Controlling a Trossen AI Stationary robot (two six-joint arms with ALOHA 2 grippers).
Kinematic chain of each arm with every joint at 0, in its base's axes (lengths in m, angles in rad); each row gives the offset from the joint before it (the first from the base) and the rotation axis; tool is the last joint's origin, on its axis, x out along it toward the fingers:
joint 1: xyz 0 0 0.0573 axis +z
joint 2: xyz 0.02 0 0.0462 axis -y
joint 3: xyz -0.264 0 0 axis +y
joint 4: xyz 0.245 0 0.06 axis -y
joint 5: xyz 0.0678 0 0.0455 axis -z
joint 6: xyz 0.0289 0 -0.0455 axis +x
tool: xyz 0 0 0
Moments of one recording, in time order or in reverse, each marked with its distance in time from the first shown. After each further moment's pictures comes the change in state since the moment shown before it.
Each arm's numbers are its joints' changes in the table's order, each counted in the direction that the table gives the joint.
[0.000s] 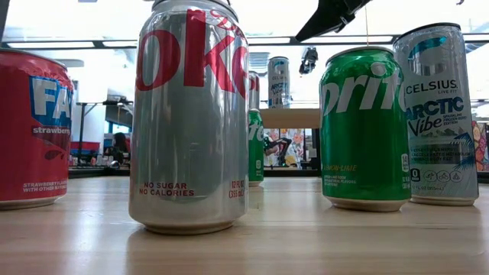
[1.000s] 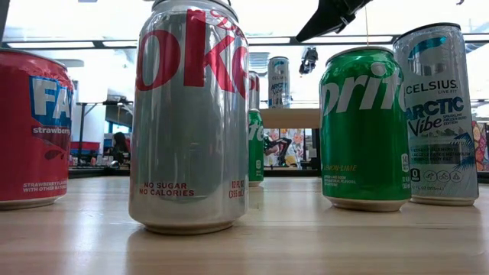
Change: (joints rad) left arm 0.001 0.000 0.001 0.020 -0.021 -0.004; right arm 0.000 0.000 0.000 -0.003 0.000 0.010
